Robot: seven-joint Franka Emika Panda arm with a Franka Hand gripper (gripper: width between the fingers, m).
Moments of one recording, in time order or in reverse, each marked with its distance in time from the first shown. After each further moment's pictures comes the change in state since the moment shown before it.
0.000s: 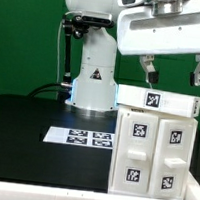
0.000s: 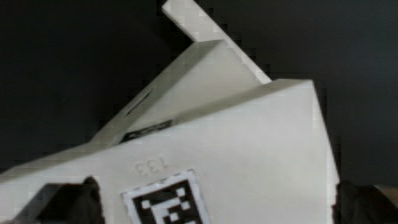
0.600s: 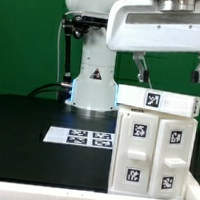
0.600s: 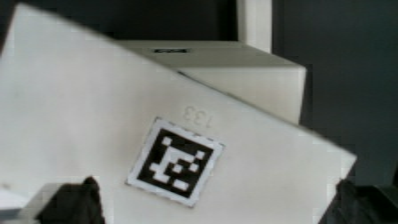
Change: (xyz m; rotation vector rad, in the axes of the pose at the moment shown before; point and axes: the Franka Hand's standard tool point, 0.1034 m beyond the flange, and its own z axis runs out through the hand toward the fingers) arm 0.002 0.001 -0.001 -0.098 -0.041 -0.907
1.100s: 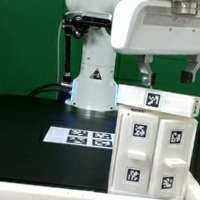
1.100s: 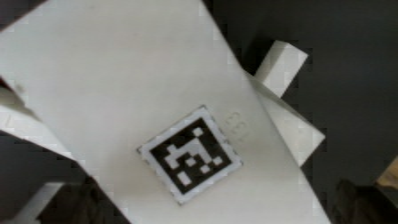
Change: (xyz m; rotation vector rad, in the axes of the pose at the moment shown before) arm 0.001 0.005 0.000 -0.019 -0.008 -0.382
